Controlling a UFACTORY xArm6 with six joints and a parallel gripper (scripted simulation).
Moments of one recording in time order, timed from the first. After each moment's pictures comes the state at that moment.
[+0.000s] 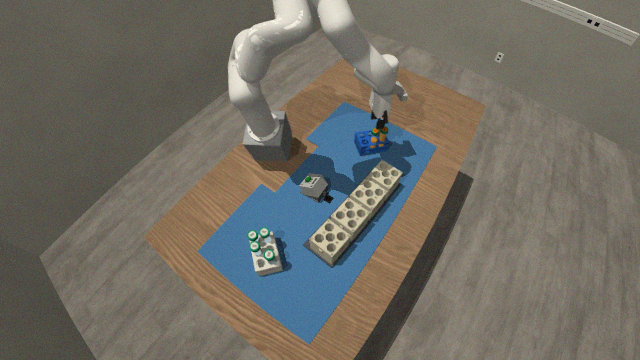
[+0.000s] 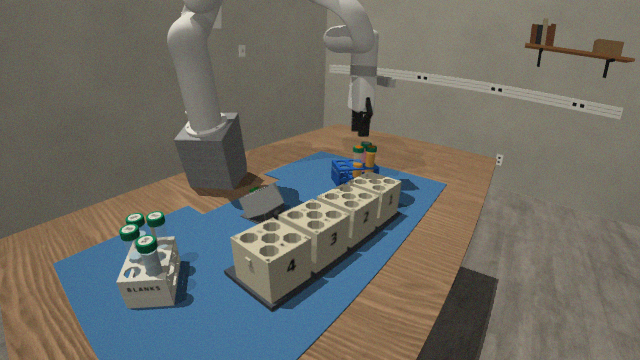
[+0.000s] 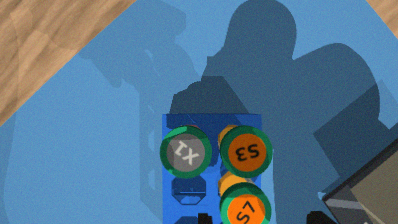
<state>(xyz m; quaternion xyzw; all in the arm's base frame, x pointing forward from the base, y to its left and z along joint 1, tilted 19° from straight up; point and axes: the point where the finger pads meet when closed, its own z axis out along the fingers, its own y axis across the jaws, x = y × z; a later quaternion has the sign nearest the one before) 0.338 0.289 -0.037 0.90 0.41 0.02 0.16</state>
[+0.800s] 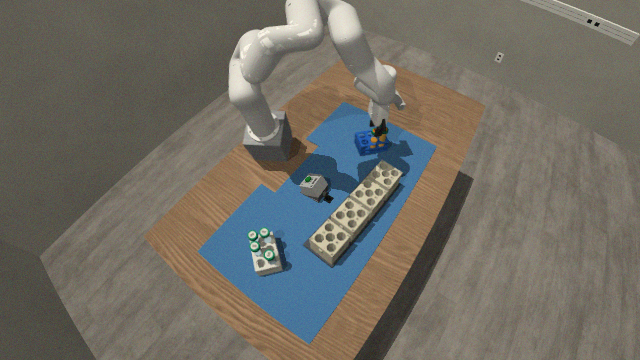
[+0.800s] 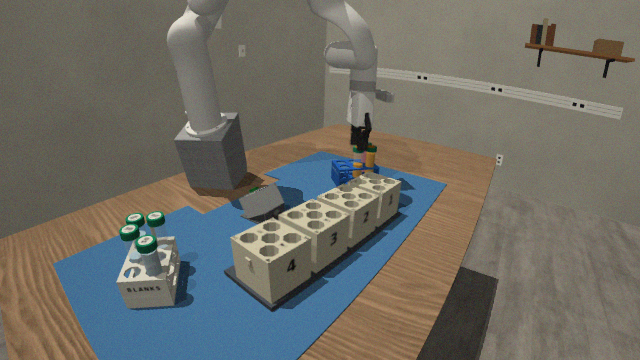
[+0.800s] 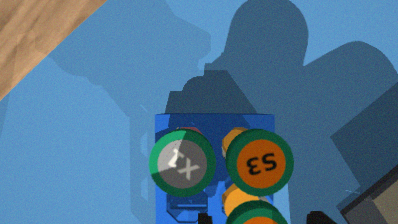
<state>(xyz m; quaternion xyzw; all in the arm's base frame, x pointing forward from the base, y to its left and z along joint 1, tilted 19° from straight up) 0.345 0.277 -0.077 0.90 0.41 0.02 0.16</state>
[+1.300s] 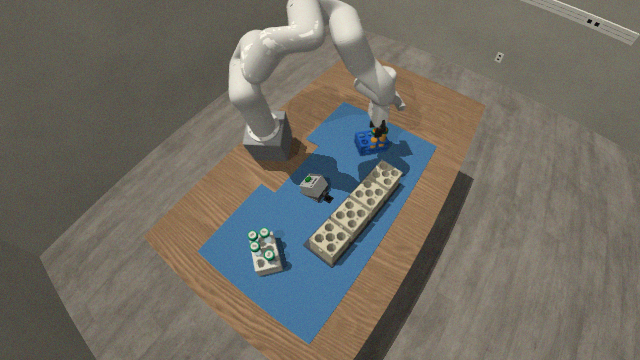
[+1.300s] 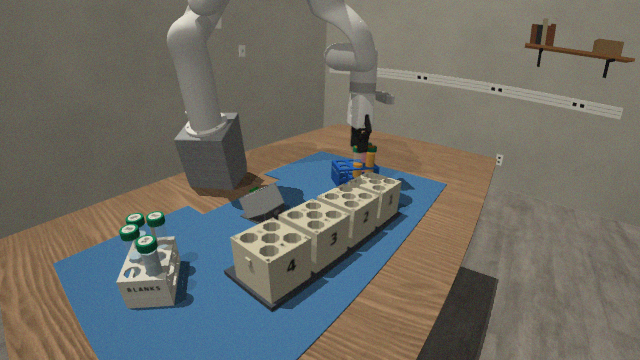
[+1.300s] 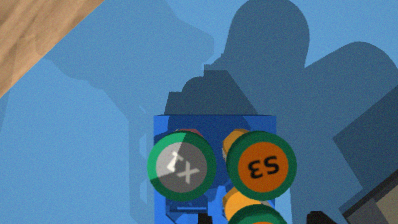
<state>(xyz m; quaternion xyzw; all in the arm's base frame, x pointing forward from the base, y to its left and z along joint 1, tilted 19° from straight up) 0.346 0.276 -0.082 0.90 0.41 0.02 0.16</state>
